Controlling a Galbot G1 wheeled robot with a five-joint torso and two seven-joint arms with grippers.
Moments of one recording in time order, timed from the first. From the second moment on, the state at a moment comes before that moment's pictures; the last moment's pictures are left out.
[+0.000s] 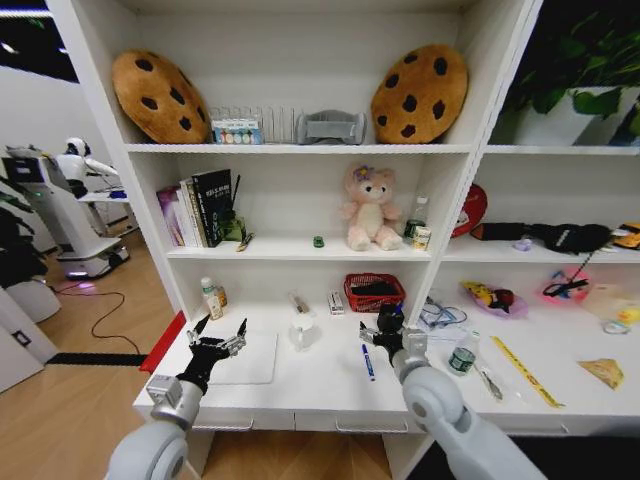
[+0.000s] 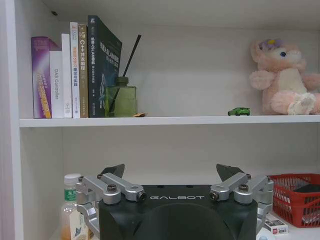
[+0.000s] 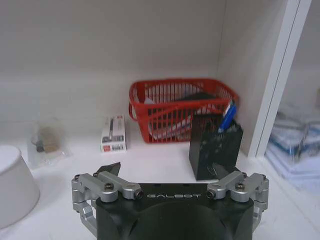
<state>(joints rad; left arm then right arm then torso) 1.55 -1.18 -0.57 -2.29 -0.37 0.19 -0.07 -1.16 1.13 0.20 1.99 0.69 -0.54 0.70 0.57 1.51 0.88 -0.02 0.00</state>
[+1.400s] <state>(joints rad) 1.55 -1.18 -0.57 -2.29 -0.37 0.19 -0.07 -1.15 1.17 0.23 1.78 0.61 -0.54 0.44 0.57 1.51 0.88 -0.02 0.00</state>
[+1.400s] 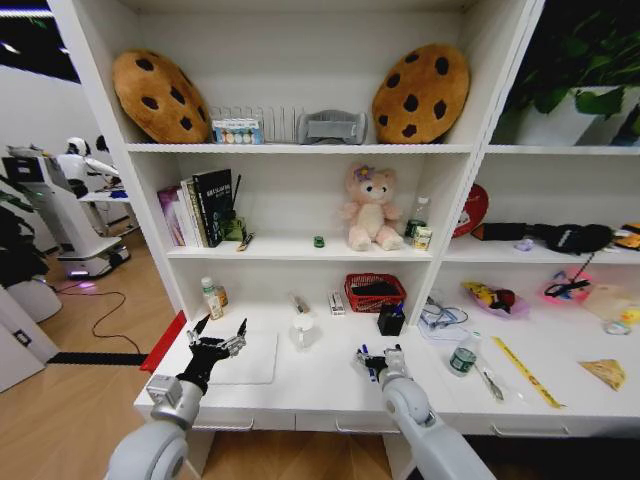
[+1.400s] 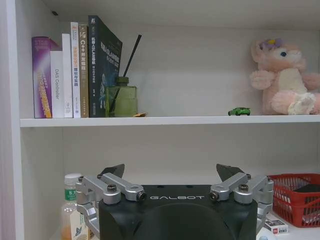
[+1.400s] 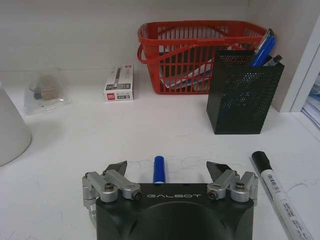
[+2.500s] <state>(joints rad) 1.55 -1.18 -0.57 -2.29 -0.37 0.19 -0.07 -1.11 1.15 0.22 1.70 0.63 -0.54 0.39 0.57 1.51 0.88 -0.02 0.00</state>
